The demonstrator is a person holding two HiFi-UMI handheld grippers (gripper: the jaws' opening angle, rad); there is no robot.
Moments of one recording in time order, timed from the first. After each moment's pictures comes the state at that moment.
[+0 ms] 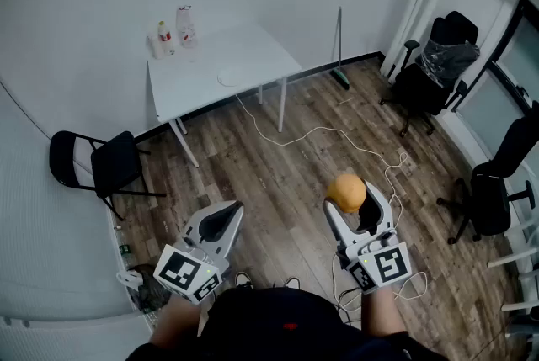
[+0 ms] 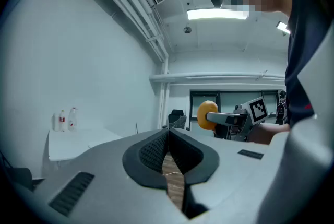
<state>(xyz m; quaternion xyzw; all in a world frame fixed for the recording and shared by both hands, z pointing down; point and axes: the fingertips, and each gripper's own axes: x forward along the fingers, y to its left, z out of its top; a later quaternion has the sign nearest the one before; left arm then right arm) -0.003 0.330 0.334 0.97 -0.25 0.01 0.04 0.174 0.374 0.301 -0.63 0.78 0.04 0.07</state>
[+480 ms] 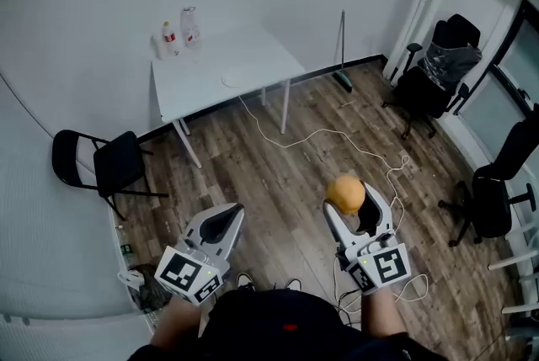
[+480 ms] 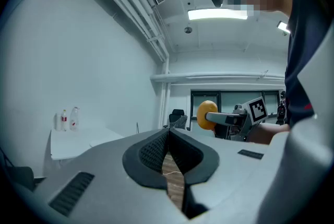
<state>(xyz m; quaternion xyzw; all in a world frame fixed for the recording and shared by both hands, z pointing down) -0.016 0.337 0.336 0.97 -0.25 0.01 0.04 0.159 0.379 0.303 -0.62 0.78 0.04 0.07</state>
